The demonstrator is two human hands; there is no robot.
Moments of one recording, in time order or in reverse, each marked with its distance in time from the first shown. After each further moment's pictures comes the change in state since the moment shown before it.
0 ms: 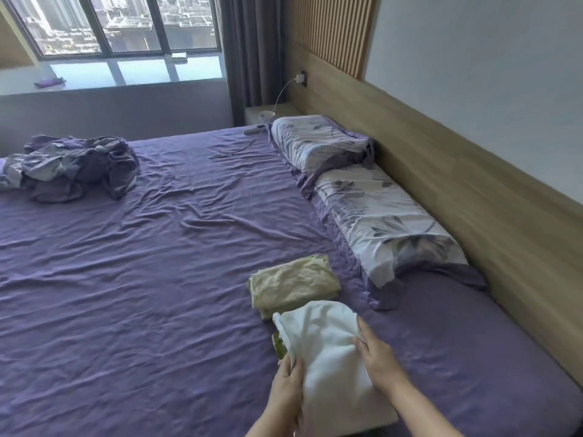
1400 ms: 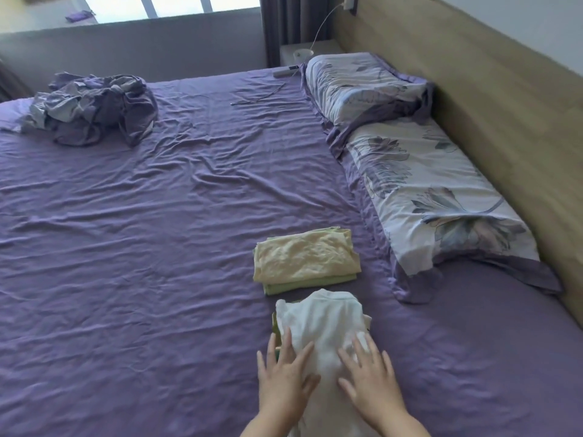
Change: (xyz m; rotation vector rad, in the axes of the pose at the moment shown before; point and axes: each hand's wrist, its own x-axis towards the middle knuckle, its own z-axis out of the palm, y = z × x) left_hand 0.071 -0.065 0.021 1.278 0.091 0.047; right_hand 0.041 0.065 0.053 -0.736 -0.236 -0.245
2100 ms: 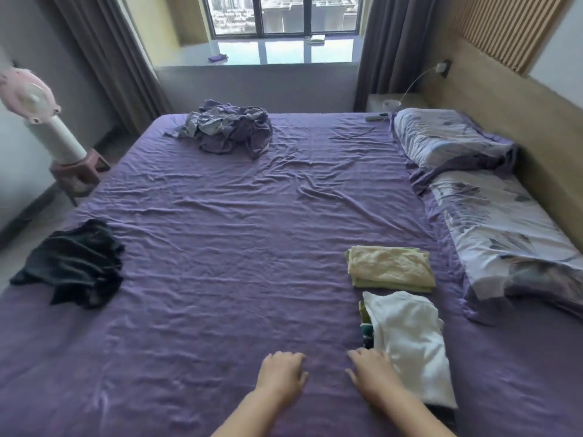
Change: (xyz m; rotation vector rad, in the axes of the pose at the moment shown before) left_hand -0.195 -0.148 -0.109 0.094 -0.031 -0.076; right_hand -0.095 -0.193 -0.046 -0.174 -0.174 -0.247
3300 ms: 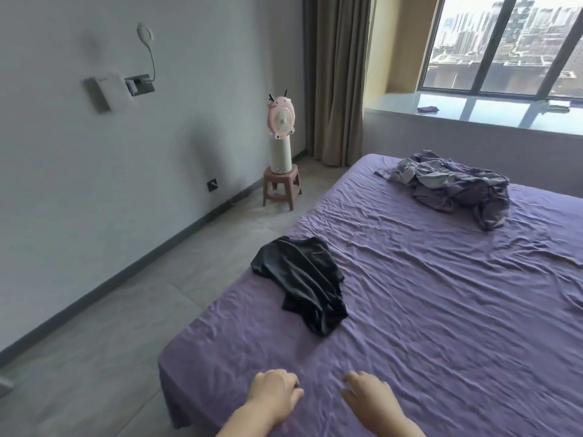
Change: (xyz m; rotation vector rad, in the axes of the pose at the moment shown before) left_hand -0.190 -0.560 -0.077 -0.309 0.109 -0.472; right_hand 0.130 -0.605 -0.054 -0.014 -0.023 -0.447
